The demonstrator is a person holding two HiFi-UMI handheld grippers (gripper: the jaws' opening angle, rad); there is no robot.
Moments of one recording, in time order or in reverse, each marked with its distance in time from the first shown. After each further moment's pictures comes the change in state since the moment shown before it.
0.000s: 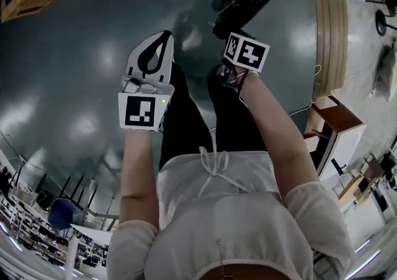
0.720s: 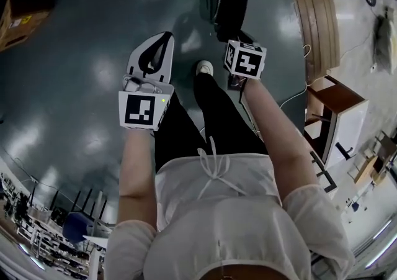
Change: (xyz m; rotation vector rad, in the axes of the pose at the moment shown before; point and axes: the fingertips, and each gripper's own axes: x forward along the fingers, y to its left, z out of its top) left arm 0.067 -0.163 0.024 0.045 -0.002 -0.154; right arm -0.060 -0.180 -0.013 -0.037 -0.103 -0.098
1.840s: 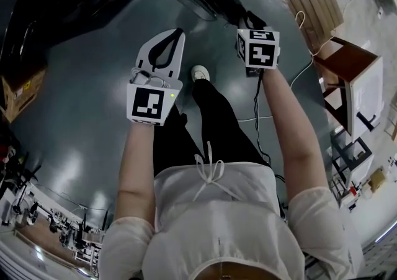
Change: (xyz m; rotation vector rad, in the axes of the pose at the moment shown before) left arm 0.189 -0.175 0.021 0.159 0.095 -0.346; right arm 0.002 -0.233 0.040 0.048 -0.115 -0.078
